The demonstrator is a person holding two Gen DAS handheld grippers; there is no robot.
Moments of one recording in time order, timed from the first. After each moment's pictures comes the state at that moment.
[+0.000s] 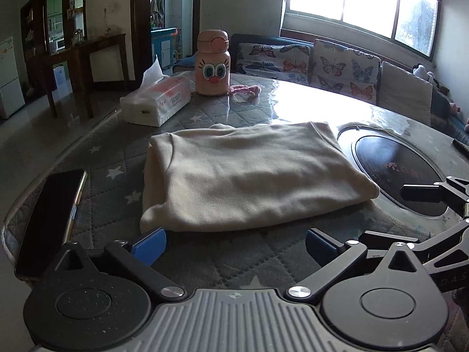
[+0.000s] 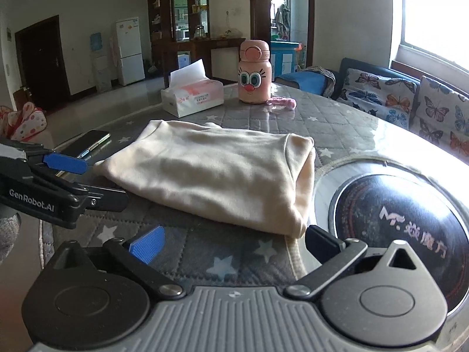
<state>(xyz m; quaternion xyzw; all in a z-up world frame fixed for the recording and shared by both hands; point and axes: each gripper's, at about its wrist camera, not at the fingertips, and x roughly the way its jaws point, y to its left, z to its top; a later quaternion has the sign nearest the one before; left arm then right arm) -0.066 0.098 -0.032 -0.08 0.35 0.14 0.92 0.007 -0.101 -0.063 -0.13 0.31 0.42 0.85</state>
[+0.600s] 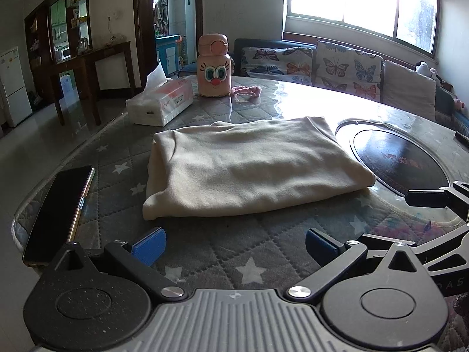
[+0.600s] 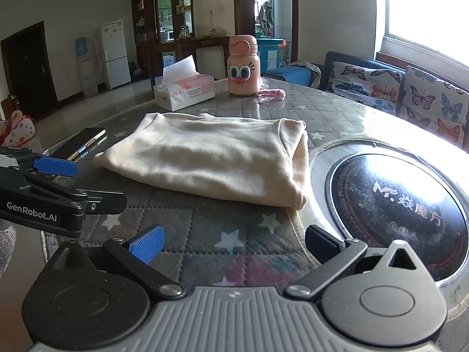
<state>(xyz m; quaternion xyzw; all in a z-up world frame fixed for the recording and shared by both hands) -0.083 0.079 -0.037 -0.06 0.34 0.15 0.92 -0.016 -0.110 -0.071 -0.12 0.31 0.39 0.86</state>
